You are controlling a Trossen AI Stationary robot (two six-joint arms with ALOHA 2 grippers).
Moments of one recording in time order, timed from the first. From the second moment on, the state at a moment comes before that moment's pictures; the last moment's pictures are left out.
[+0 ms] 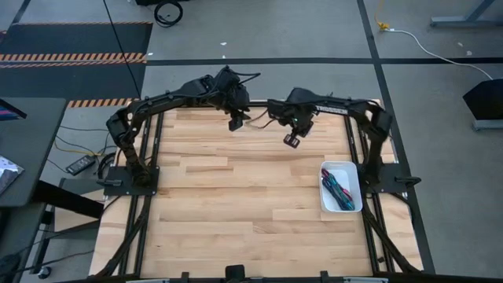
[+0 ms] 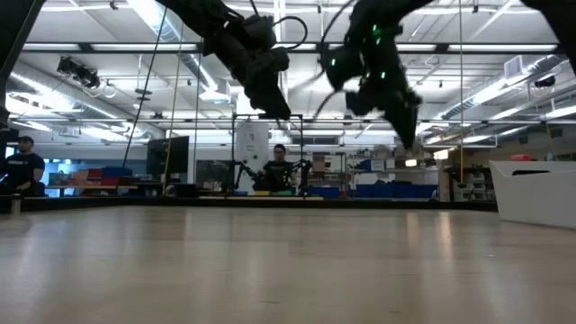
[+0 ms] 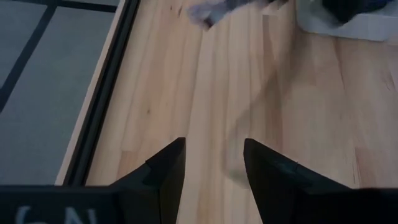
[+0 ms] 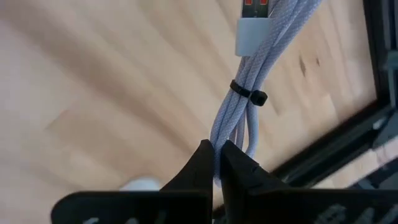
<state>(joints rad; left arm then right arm) 0.56 1.79 1.53 -0.57 0.32 0.34 -0.43 1.86 1.58 -1.48 0.18 0.27</state>
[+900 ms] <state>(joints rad) 0.52 1.80 1.53 -0.63 0.32 0.32 0.37 1.51 1.25 -1.57 -0.20 1.51</state>
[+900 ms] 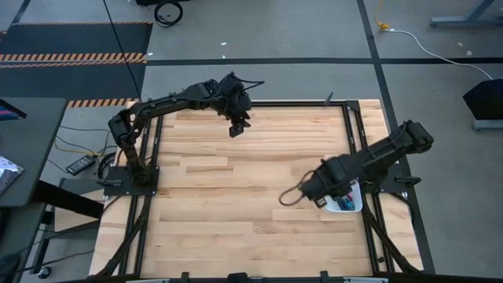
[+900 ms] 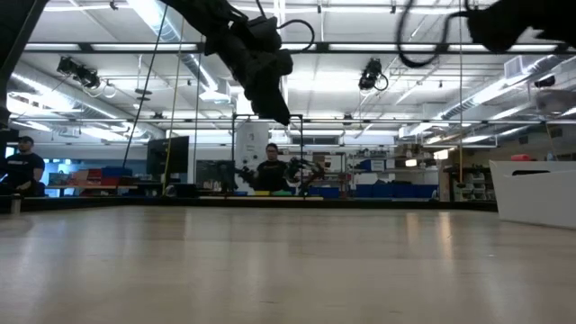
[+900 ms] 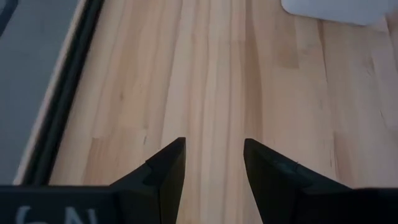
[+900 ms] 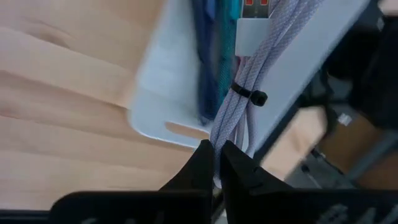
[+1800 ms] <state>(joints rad) 0.49 1.82 1.53 -0.60 0.31 0.28 0.52 1.50 1.17 -1.54 -0.01 1.54</state>
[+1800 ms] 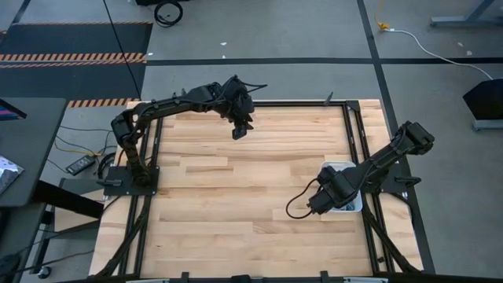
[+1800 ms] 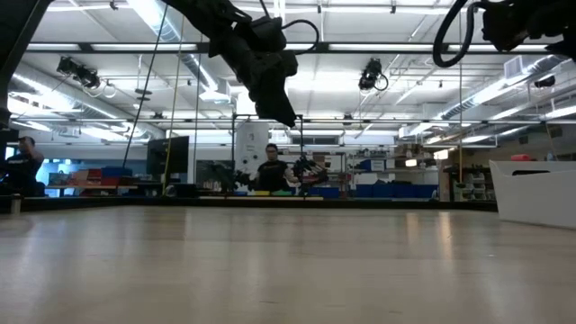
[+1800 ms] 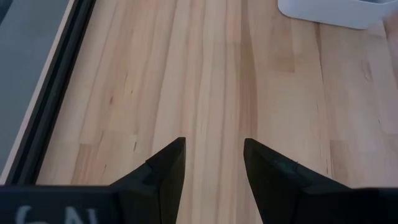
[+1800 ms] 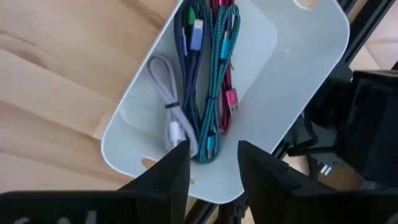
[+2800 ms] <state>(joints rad) 0.11 1.86 1.53 0.32 0.60 0.02 0.96 1.45 1.10 -0.72 1.05 1.01</state>
